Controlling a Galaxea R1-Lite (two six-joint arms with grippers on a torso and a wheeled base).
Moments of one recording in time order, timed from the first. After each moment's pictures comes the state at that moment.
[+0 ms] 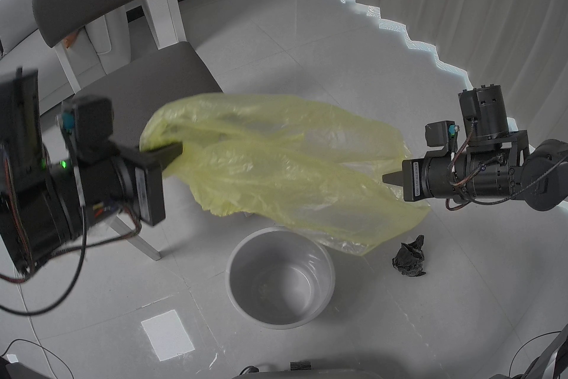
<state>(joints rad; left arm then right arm) -0.69 1.28 -0.84 -0.22 0.24 0.00 0.44 1.74 -1.06 -0.14 0.14 0.21</state>
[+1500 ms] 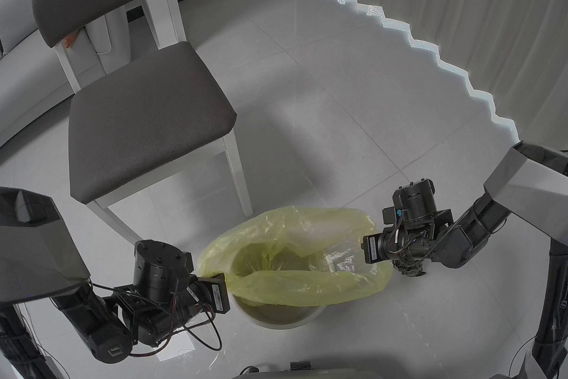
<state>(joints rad) -0.60 1.95 -0.30 -1.07 0.18 -0.41 0.41 2.23 -0.93 -0.53 0.07 0.22</state>
